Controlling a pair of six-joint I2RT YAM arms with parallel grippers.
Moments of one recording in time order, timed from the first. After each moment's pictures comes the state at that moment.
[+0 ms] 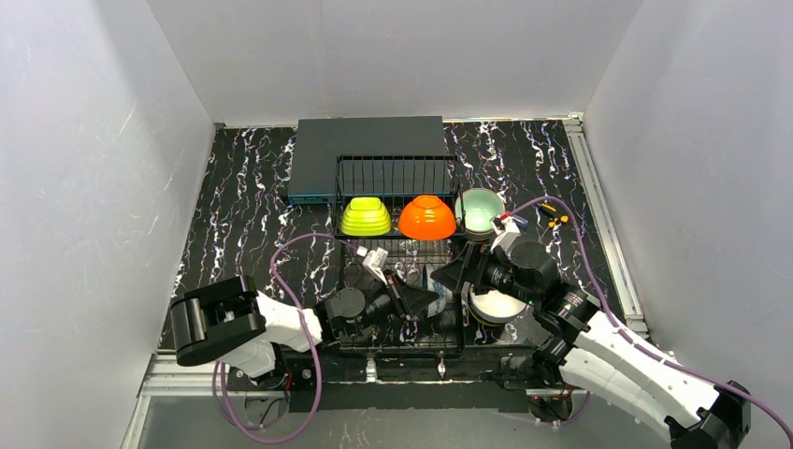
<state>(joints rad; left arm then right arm) -1.21 1.44 0.26 1.15 -0.19 -0.93 0.79 0.64 0.48 -0.20 -0.14 0.80</state>
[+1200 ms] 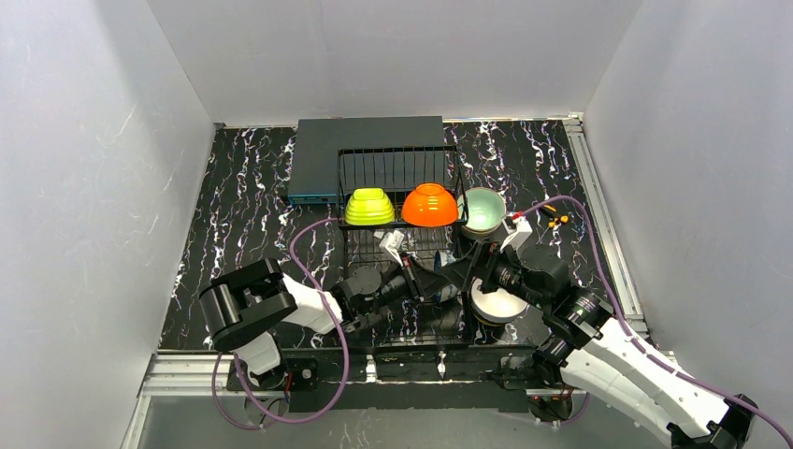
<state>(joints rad) -1.08 1.62 0.43 1.18 -0.02 -0.95 0.79 0.56 0.52 -0.29 -0.05 0.74</state>
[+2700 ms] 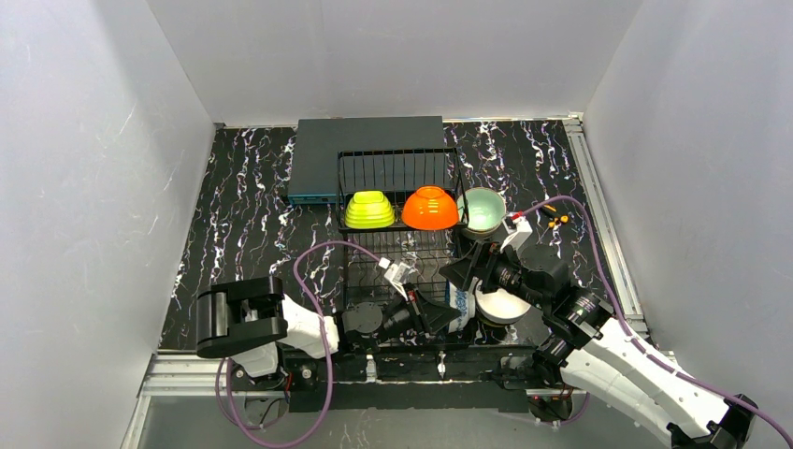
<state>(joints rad) -1.37 1.57 0.36 1.25 -0.24 -0.91 0.79 0.56 0.52 -0.30 -0.05 0.74</state>
